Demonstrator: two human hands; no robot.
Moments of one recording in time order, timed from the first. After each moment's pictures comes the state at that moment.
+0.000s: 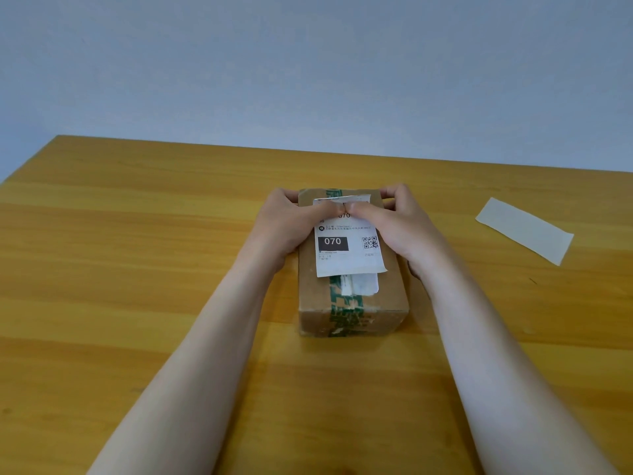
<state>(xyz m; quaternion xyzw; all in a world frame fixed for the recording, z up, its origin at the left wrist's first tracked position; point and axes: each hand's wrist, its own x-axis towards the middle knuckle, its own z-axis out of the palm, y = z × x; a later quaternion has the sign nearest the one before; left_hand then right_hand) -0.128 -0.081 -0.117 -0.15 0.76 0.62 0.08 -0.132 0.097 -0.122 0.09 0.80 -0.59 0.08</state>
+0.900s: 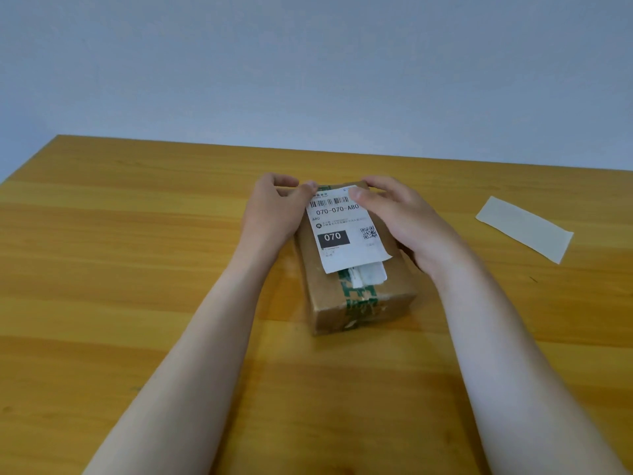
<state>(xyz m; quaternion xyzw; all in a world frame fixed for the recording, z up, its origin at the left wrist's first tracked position) -0.133 -0.088 -0.116 -0.17 0.80 0.57 -0.02 -0.131 0.102 -0.110 0.05 0.79 -0.60 0.11</state>
